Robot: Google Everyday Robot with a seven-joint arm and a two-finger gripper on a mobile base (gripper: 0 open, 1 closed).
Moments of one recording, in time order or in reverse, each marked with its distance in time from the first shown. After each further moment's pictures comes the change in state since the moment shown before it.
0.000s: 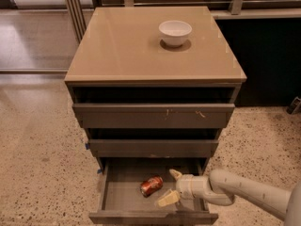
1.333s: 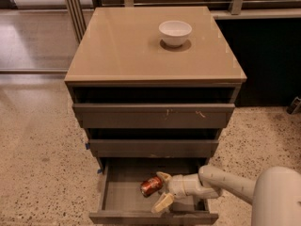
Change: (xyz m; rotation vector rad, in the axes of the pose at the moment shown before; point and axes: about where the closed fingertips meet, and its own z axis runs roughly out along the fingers) arm 0.021 0.006 0.043 -0.232 -0.027 -0.151
